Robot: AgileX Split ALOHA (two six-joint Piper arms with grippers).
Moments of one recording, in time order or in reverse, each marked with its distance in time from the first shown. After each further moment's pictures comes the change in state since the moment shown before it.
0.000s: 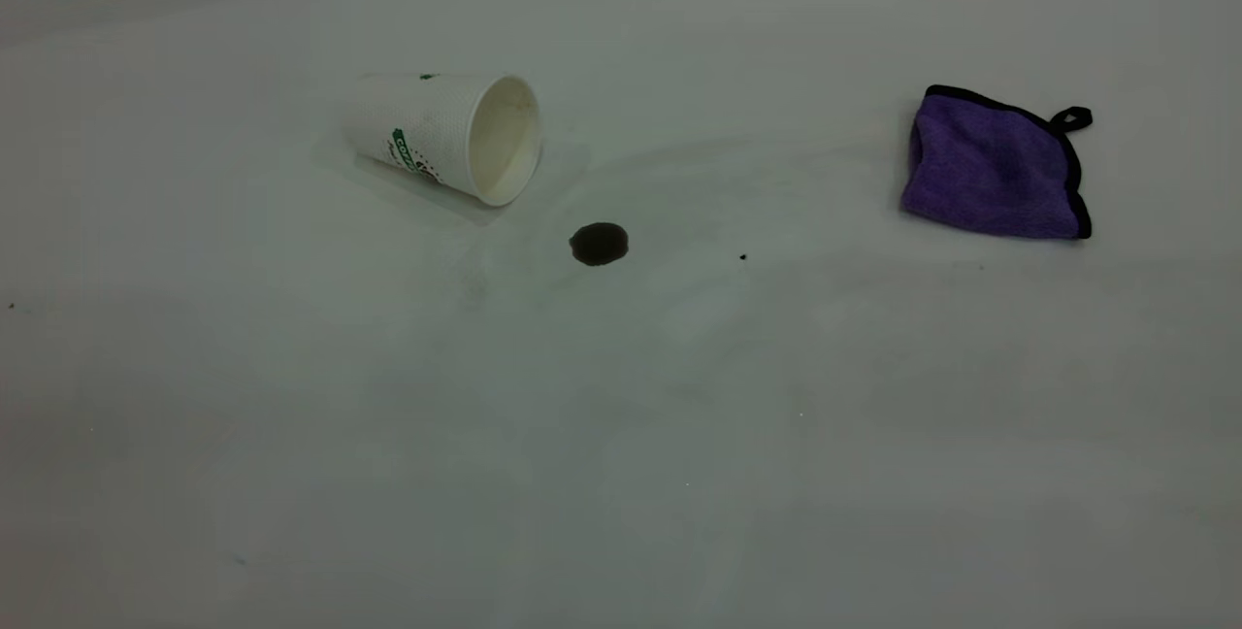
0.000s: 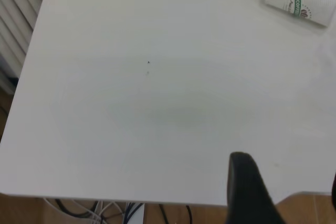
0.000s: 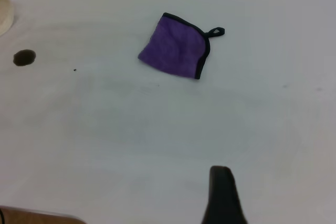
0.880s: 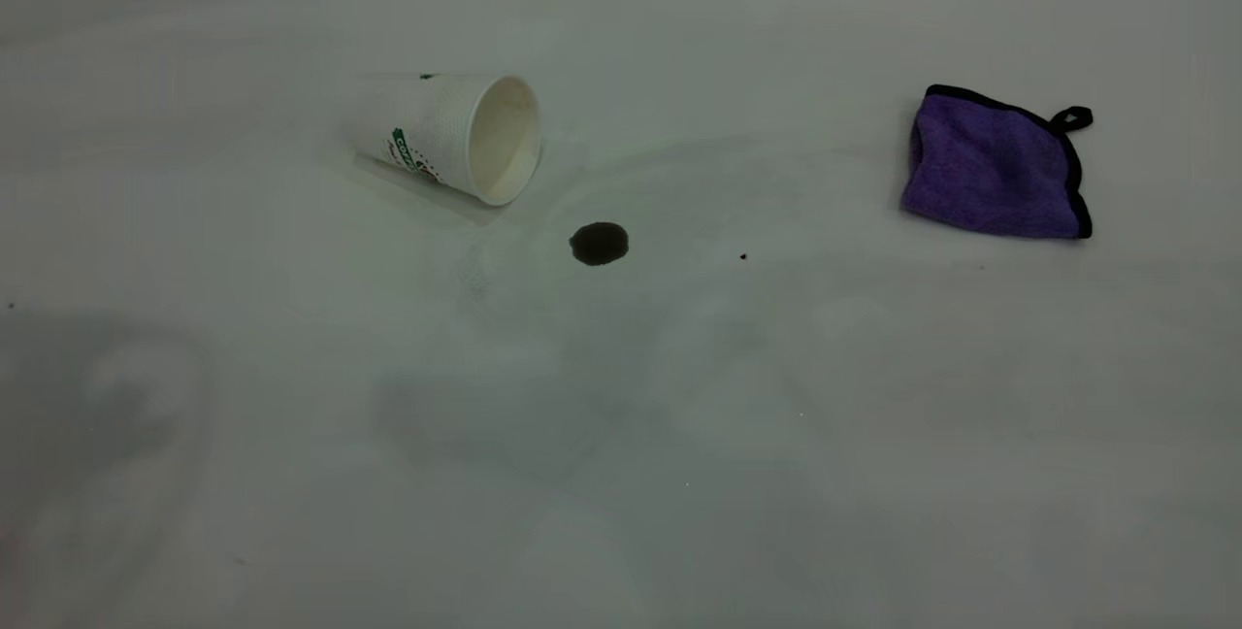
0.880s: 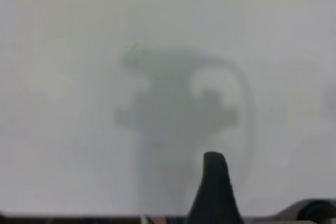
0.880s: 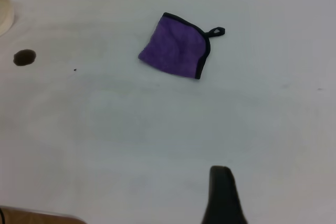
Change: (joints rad) left arm -0.185 1.333 -0.483 0.116 -0.301 -0.139; right arm 0.000 0.000 0.000 0.001 0.000 0.000
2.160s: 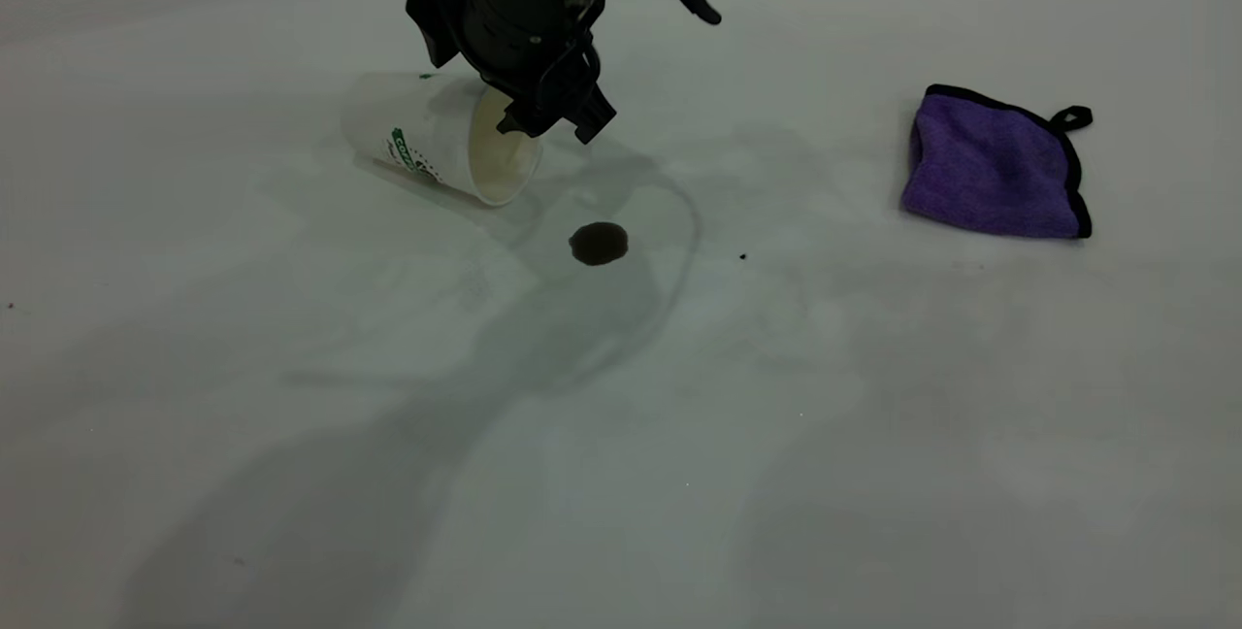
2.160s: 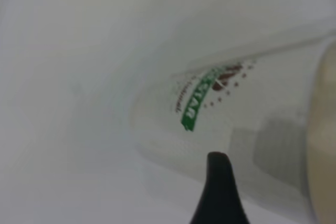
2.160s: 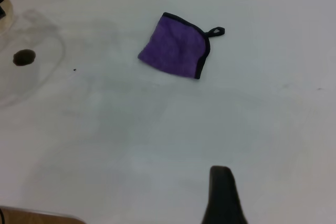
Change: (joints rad) left arm -0.533 1.169 -0.737 0.743 -0.041 -0.472; right arm 0.000 0.000 0.000 0.000 0.000 0.000
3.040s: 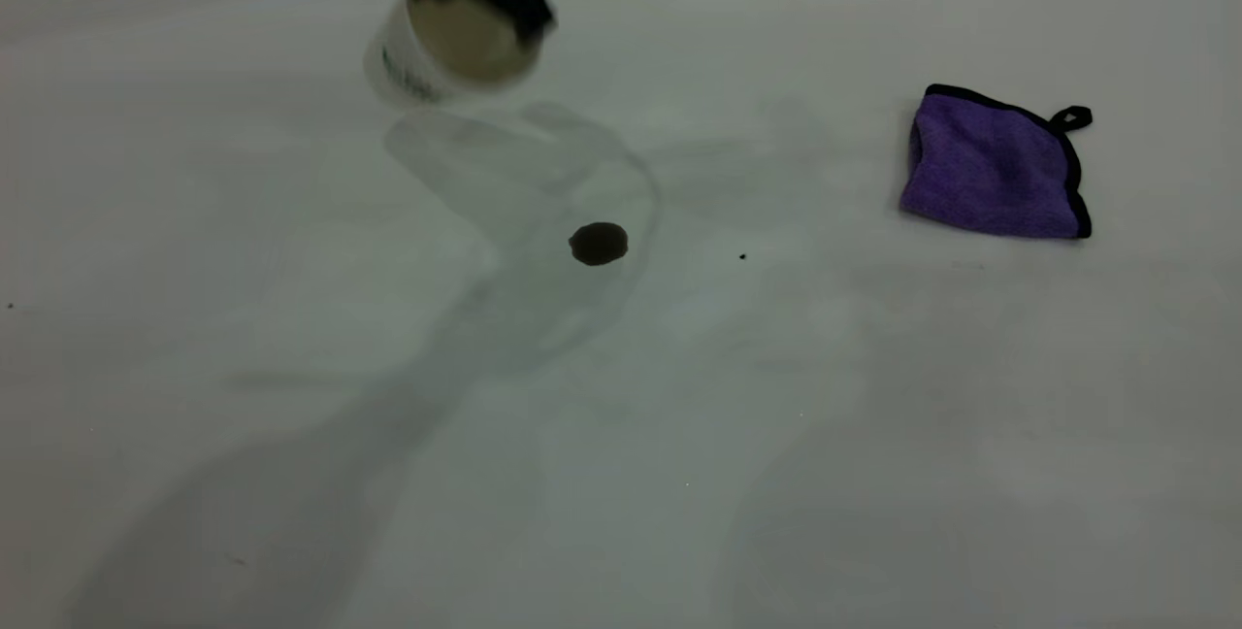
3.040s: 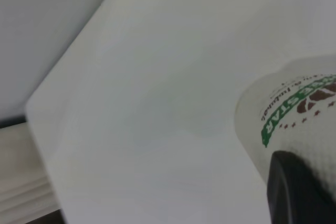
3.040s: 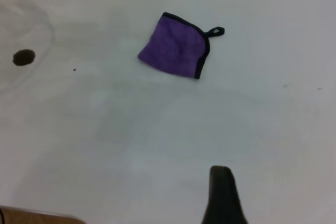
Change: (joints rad) left arm 0.074 -0.161 -0.008 -0.019 0.032 0.179; right arm 0.000 0.000 0.000 0.000 0.000 0.000
